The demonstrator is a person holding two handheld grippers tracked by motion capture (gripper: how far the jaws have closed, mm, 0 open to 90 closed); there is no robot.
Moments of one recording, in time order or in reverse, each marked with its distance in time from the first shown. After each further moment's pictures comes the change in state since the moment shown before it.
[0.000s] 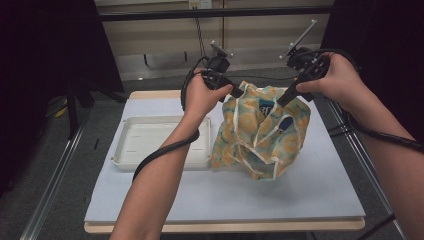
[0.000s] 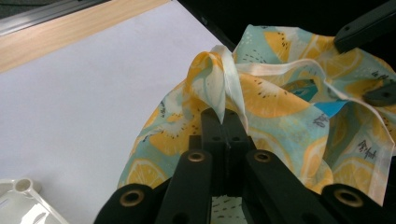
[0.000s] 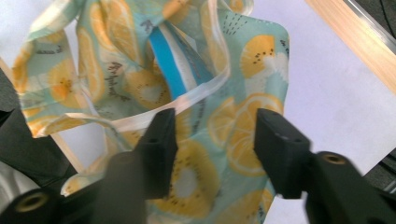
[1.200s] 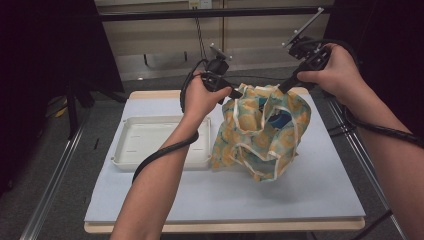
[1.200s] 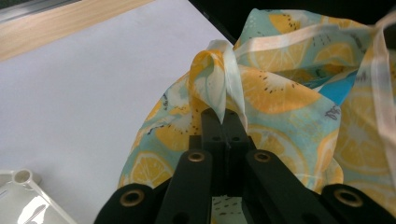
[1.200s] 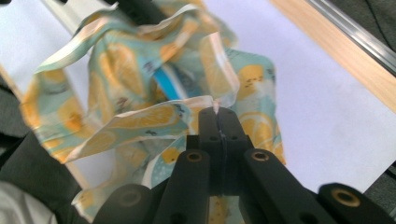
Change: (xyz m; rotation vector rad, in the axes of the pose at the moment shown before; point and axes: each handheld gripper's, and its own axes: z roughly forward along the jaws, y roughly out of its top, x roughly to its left) left arm 0.004 -0.004 0.001 0.020 0.004 -0.003; right arm -0.009 0.009 -0.012 -0.090 0.011 0.061
